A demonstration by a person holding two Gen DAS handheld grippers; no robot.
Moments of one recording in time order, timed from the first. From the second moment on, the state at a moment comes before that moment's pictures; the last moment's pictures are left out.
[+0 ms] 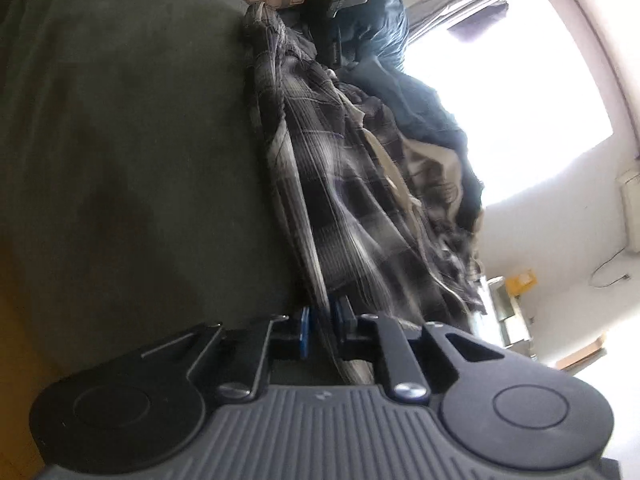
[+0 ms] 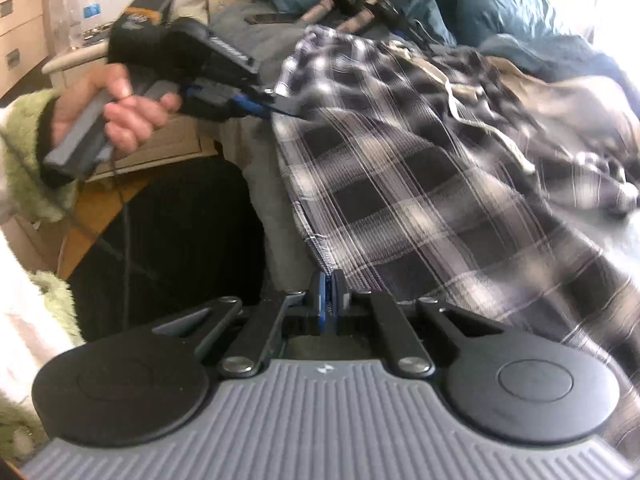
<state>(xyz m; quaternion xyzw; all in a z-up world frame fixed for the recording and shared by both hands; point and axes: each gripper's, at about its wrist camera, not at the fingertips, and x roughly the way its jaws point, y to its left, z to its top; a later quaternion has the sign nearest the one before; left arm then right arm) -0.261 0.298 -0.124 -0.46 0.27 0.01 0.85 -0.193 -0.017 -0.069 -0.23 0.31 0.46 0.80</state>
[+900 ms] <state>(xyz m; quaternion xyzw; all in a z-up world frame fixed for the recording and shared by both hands) -0.238 0.153 -0.114 -0.38 0.33 -0.09 0.86 -0.206 -0.264 -0.083 0.28 0.38 0.19 0.86</state>
